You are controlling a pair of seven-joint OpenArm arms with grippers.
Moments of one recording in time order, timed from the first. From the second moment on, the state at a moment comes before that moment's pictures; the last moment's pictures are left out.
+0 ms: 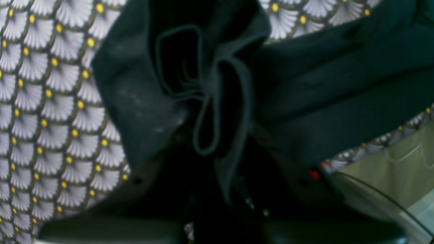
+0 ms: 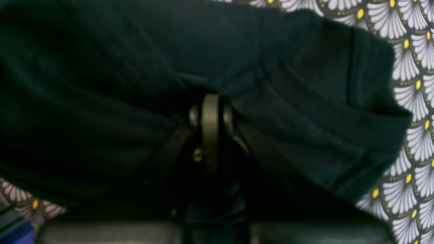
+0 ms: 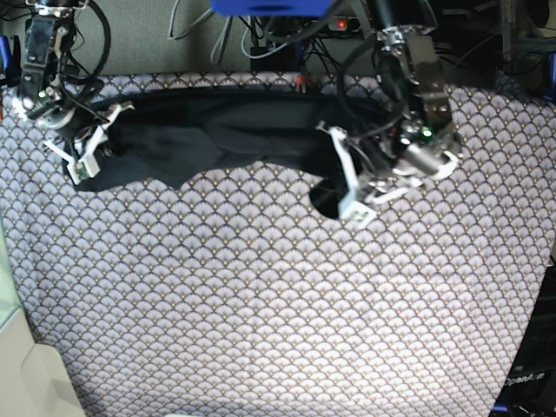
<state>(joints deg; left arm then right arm) 3.8 7.9 -6.9 108.6 -7.9 -39.6 80.4 -16.6 15.6 20.2 89.9 10.6 39.4 -38.6</state>
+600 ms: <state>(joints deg) 3.9 7.9 5.6 108.1 -20.3 -39.6 80.4 -16.6 15.6 20.2 89.9 10.6 39.4 -38.6</state>
